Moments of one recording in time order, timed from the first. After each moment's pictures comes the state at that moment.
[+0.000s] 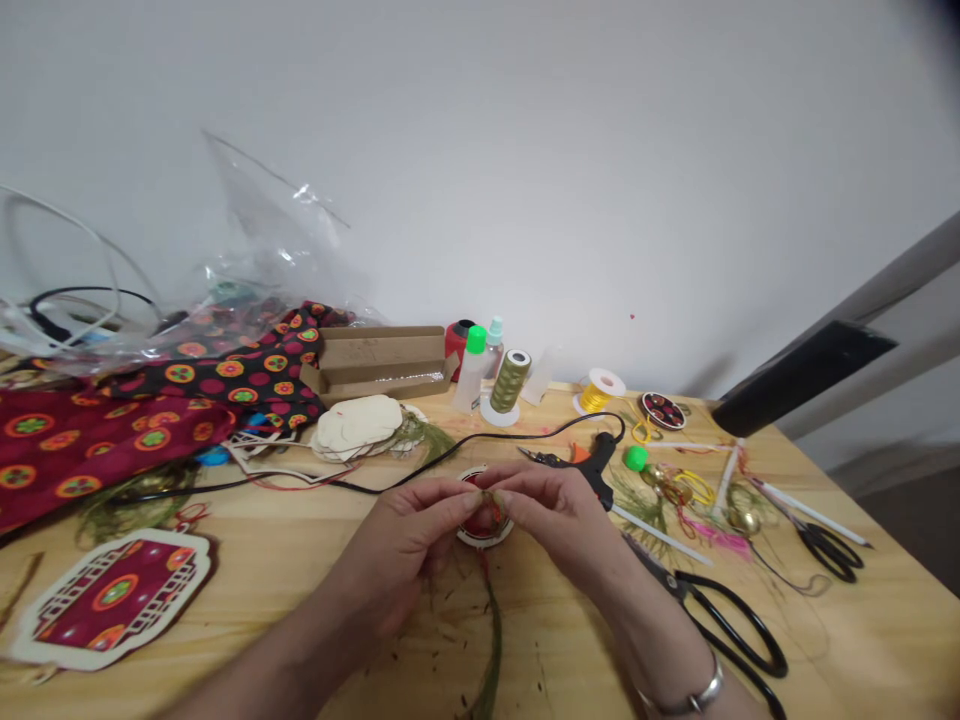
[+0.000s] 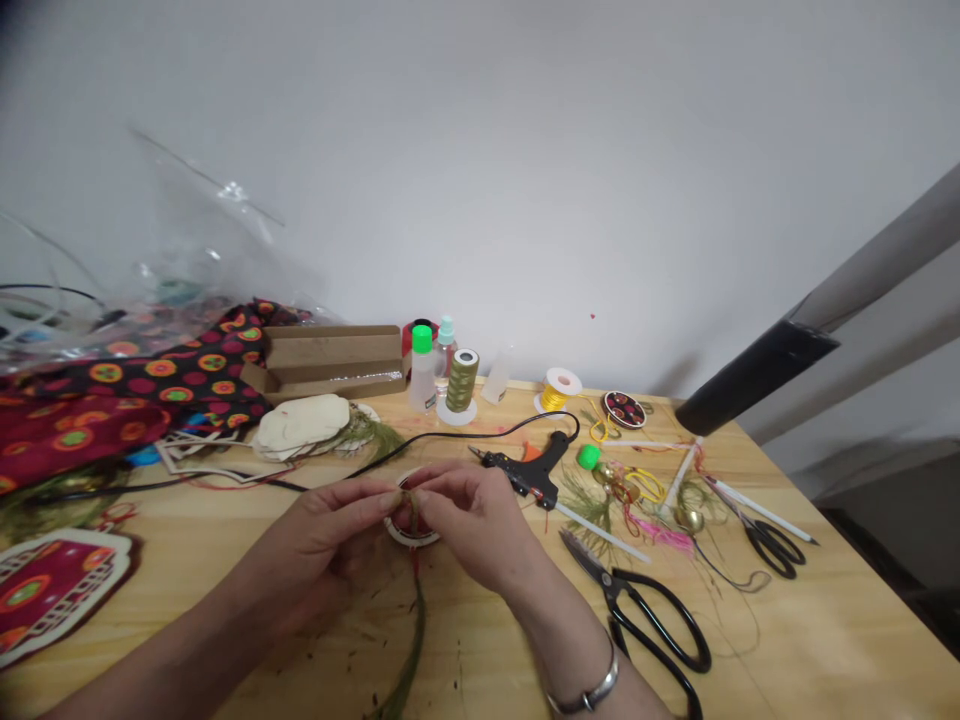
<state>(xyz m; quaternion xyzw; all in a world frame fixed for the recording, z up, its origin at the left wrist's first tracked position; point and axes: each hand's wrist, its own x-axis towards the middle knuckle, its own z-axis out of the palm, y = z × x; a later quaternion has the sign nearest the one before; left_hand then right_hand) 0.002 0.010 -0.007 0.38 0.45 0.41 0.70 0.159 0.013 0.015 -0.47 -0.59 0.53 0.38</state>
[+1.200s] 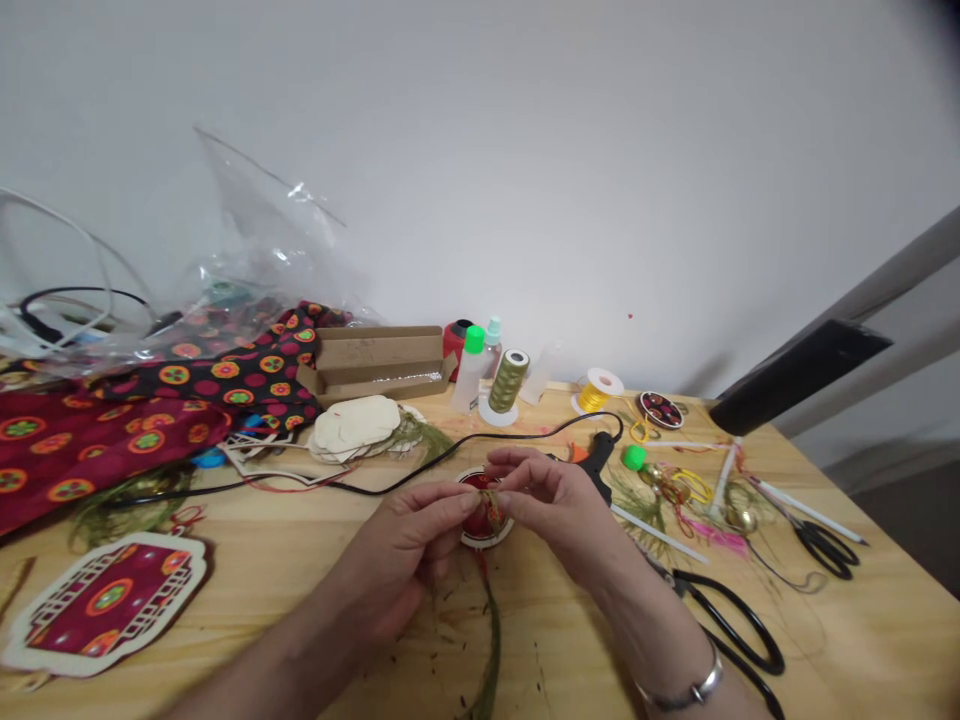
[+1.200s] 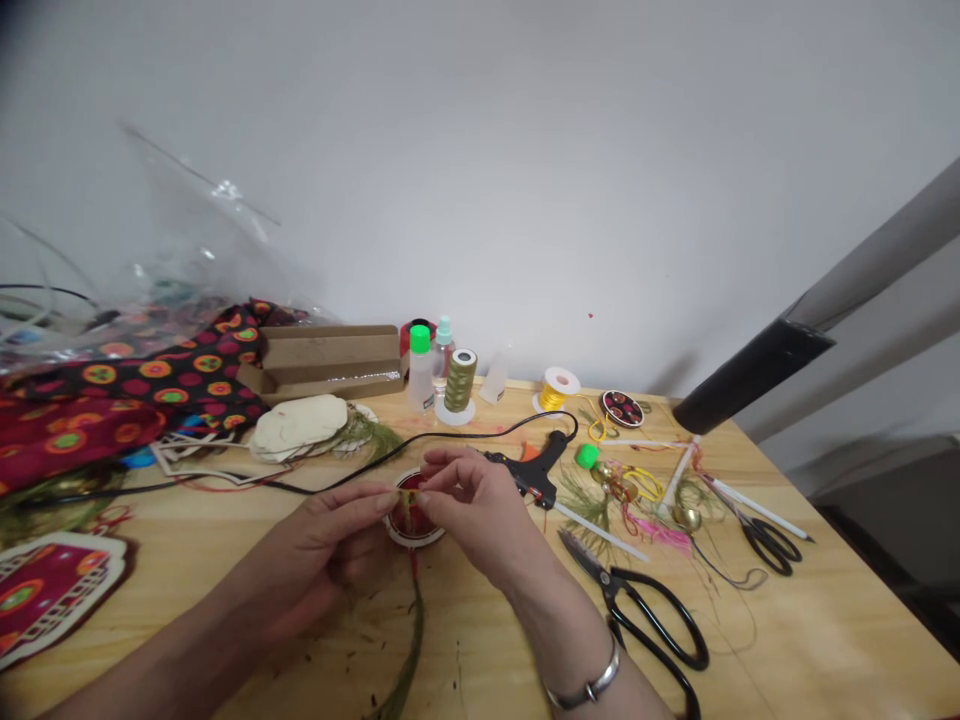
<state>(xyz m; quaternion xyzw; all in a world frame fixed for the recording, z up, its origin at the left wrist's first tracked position) 0.002 0.008 -0.008 0.31 0.40 0.40 0.77 0.162 0.018 0.006 -0.48 -0.50 0.57 0.44</state>
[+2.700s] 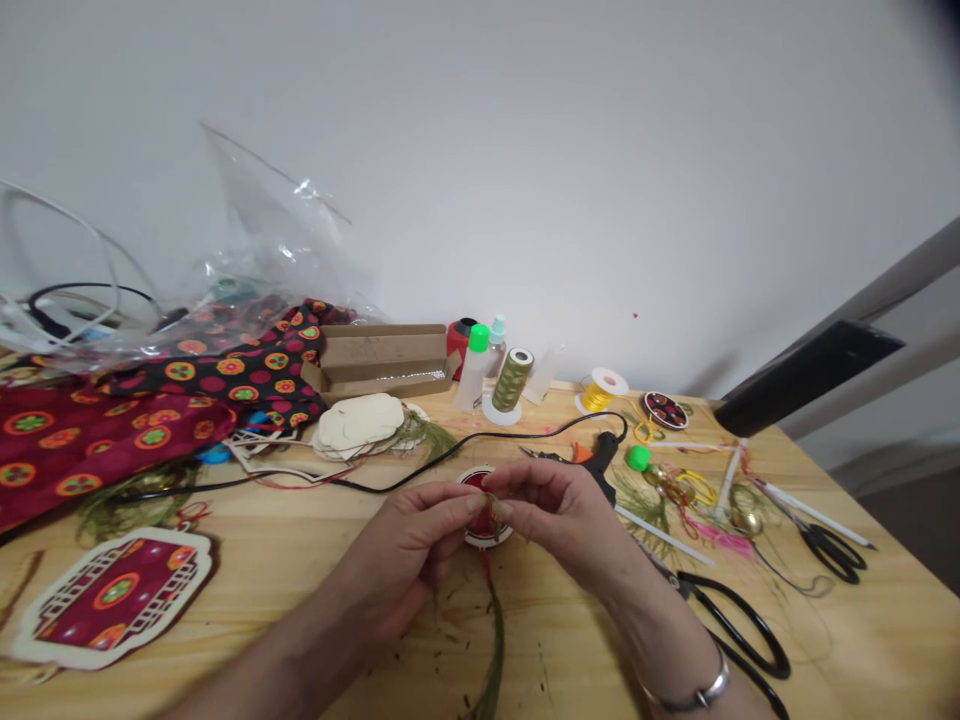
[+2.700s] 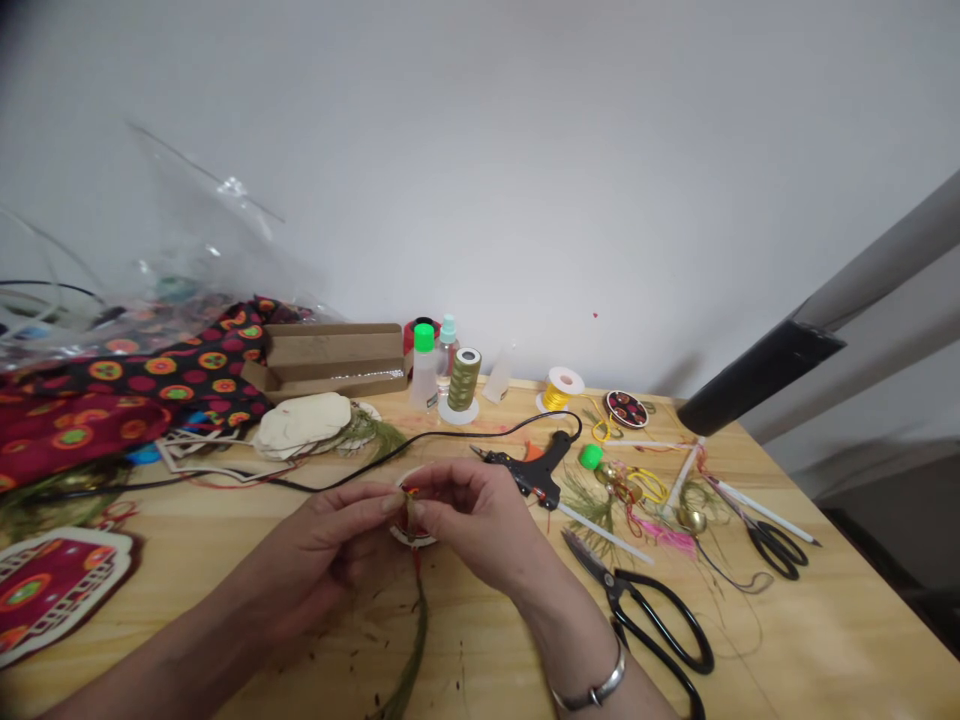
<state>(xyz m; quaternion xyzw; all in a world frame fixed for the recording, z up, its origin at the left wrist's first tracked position) 0.003 0.008 -0.004 0.30 0.41 0.40 0.77 0.159 0.013 0.009 -0.41 -0.48 0.66 0.40</state>
